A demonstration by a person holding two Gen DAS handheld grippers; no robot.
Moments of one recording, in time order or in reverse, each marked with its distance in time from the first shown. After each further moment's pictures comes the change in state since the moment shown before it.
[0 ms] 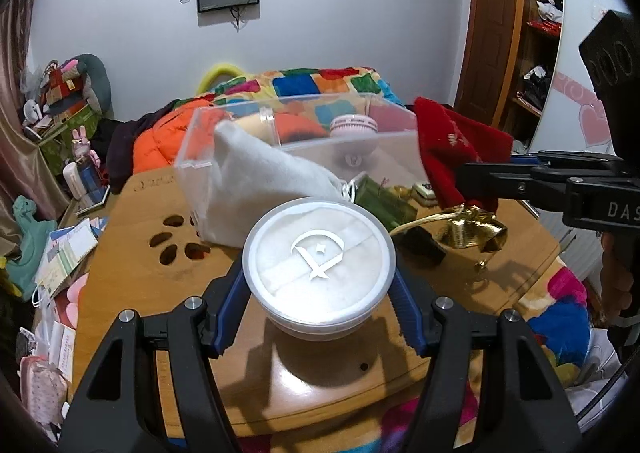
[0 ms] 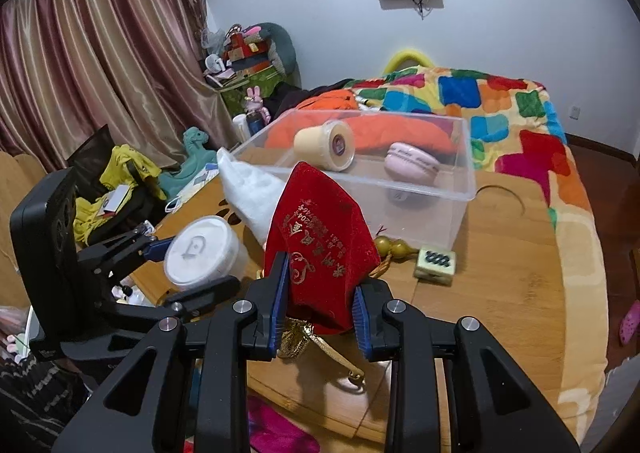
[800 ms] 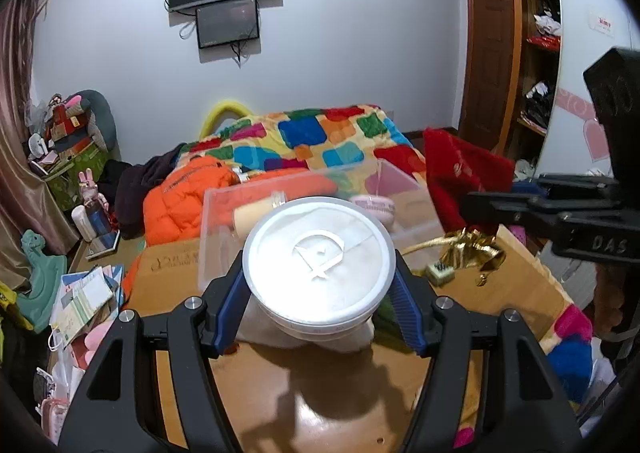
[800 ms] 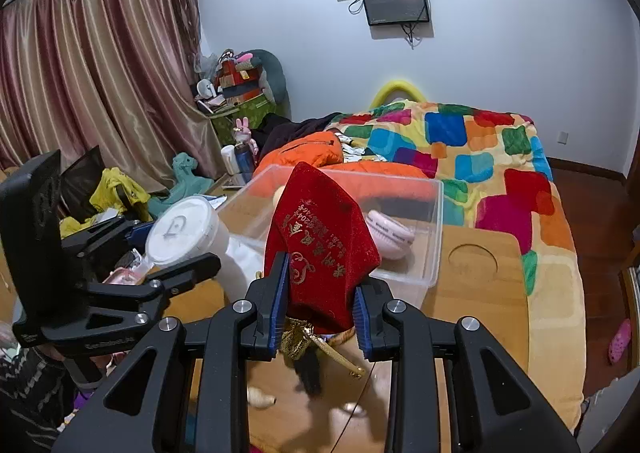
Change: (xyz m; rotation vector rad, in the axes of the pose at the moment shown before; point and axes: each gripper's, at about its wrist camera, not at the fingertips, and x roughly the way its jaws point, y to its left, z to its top) left arm -0.006 0.008 0.065 0.044 -0.109 0.037; right arm -0.007 -0.014 0.050 -0.013 -0.086 -0.033
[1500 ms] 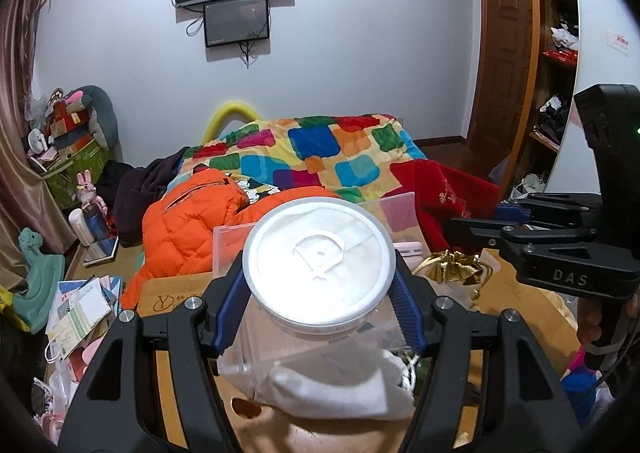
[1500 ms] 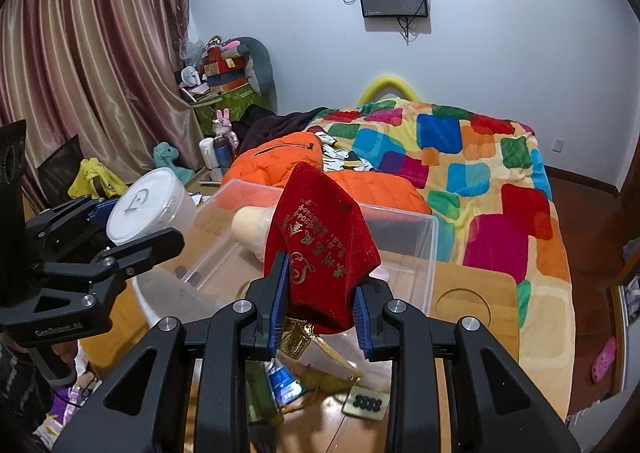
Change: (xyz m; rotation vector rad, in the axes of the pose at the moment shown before) left arm 0.045 0.030 0.038 -0.031 0.008 0.004; right arm 0.062 -0.020 0.042 -0.044 0.047 -0.062
